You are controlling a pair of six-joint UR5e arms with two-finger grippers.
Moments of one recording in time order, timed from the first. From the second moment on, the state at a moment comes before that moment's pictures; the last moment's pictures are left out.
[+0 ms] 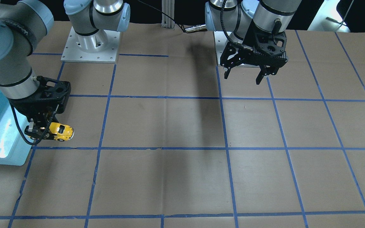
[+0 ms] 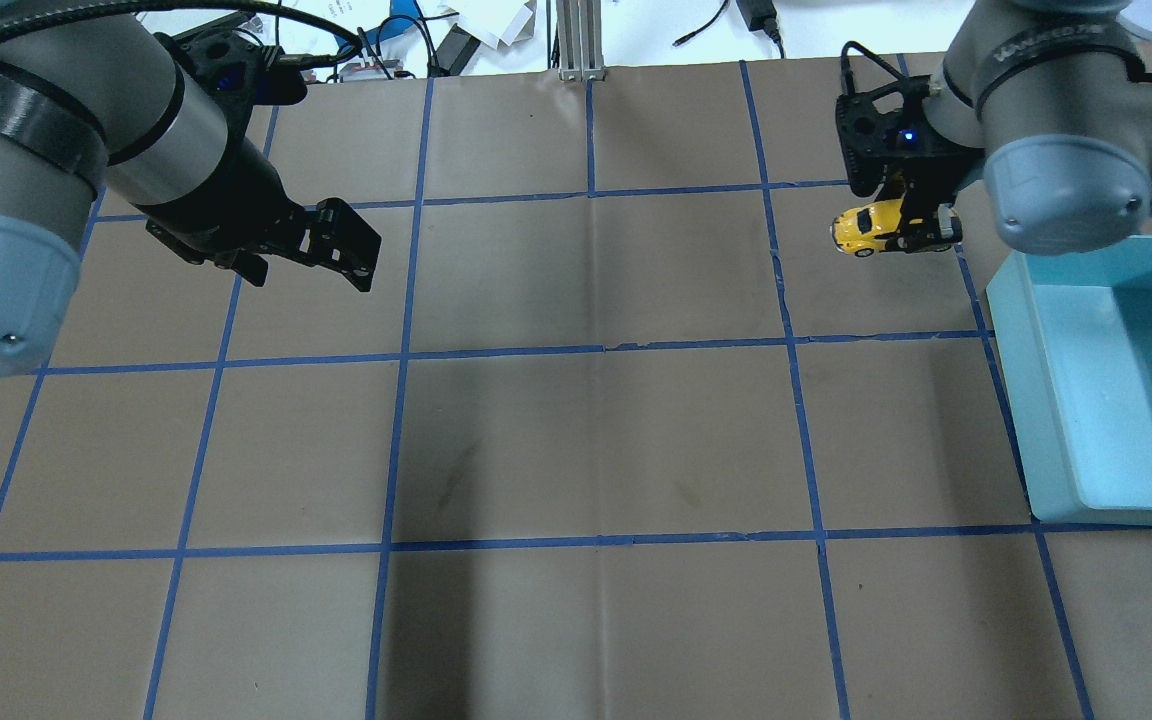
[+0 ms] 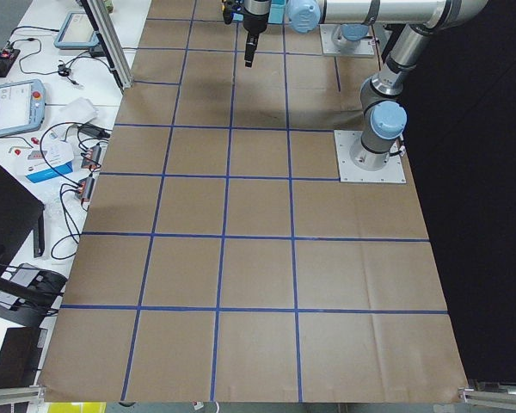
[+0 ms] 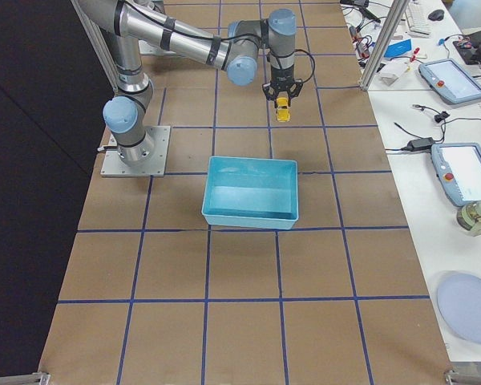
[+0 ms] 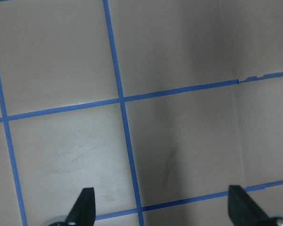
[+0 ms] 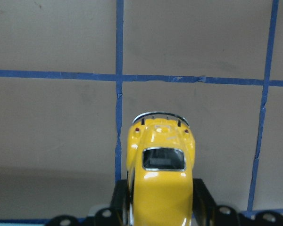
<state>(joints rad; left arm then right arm) -1.59 -1.46 -1.73 -1.41 1.49 0.12 1.40 -1.45 1.76 -2.02 -1.57 -1.78</state>
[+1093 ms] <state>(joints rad) -1.59 -1.44 -1.73 -1.42 1.50 0.12 1.01 -1.55 1.87 -1.92 -1.40 -2.18</state>
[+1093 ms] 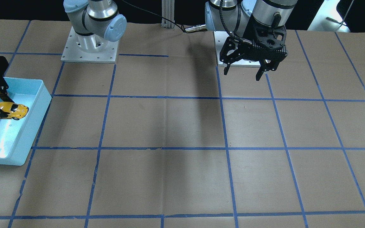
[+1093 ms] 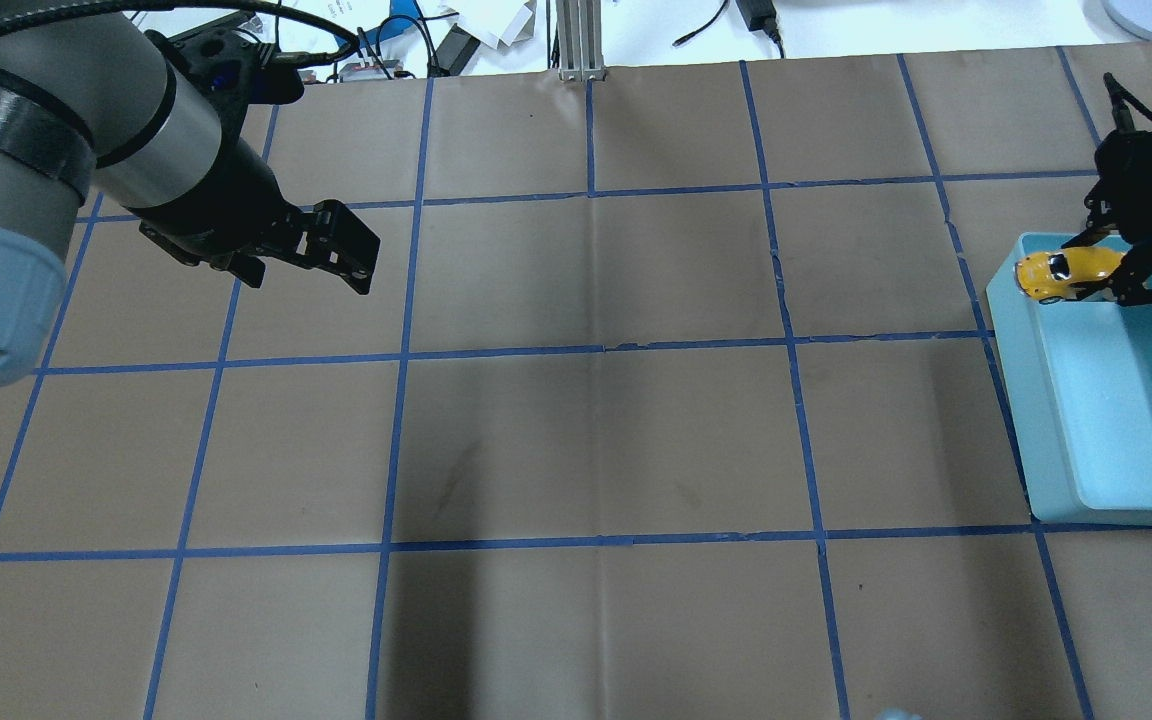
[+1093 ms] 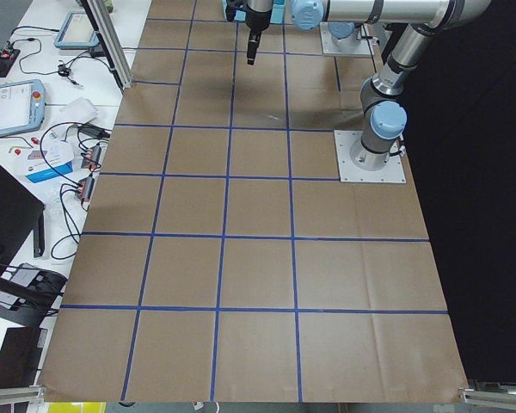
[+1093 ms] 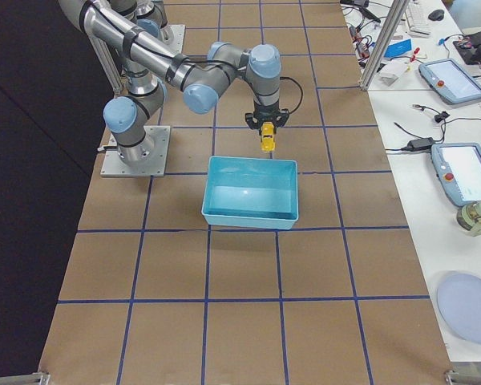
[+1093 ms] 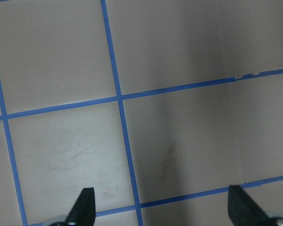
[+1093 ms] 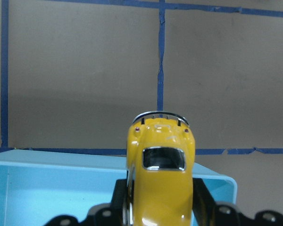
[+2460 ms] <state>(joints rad) -1.59 -1.45 -1.73 -1.42 1.49 0.10 0.84 -1.46 1.97 -2.07 -1.47 -2.41</state>
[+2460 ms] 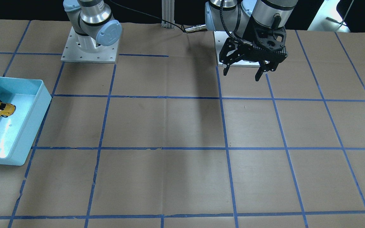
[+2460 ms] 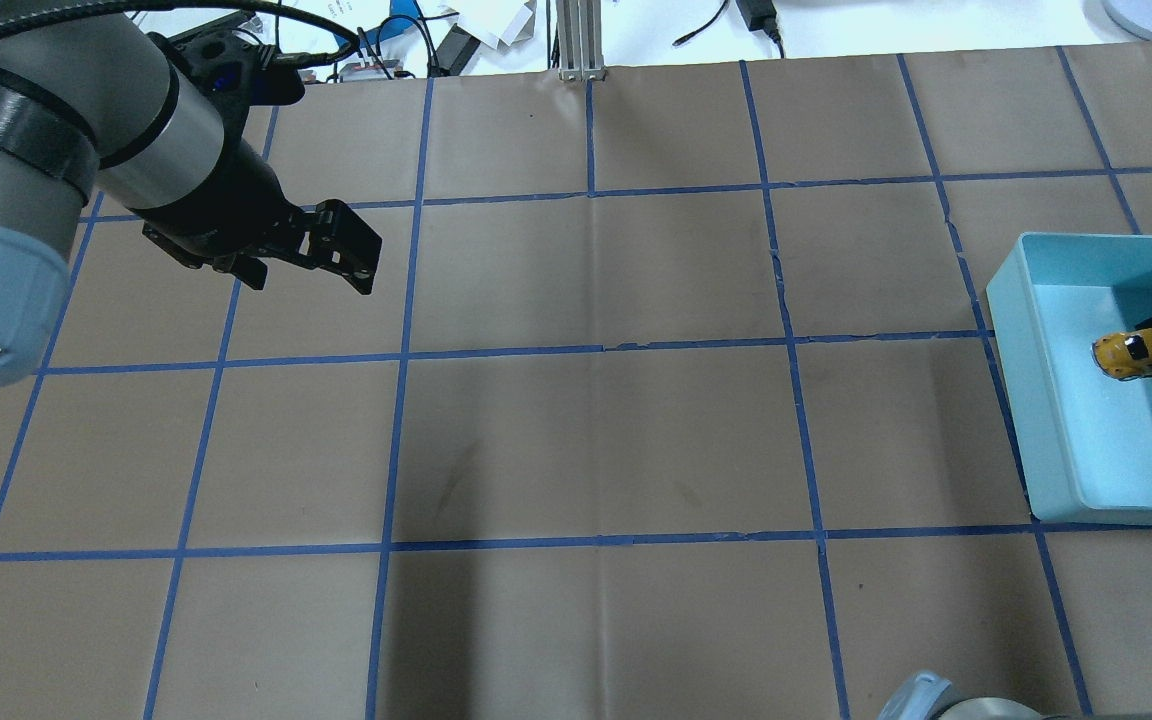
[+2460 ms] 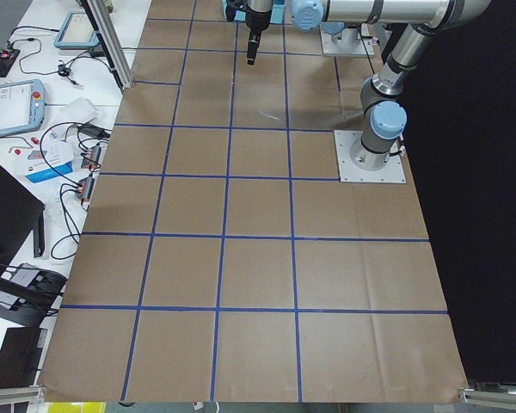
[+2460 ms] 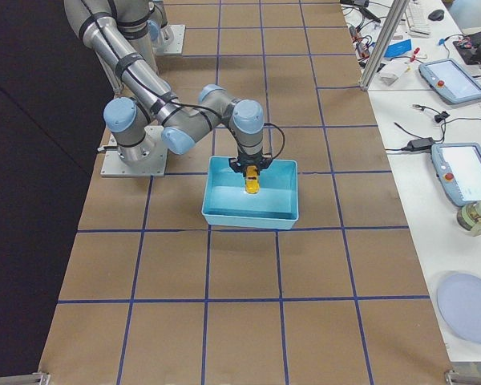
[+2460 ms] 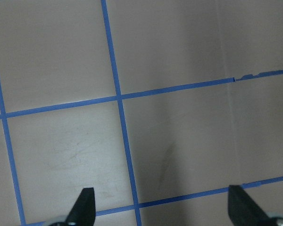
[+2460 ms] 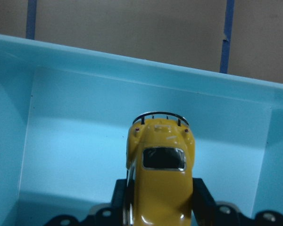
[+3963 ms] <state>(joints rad) -1.58 -1.45 -1.73 -1.39 1.63 0.01 0.81 -1.32 1.97 -2.13 -1.50 -2.40</state>
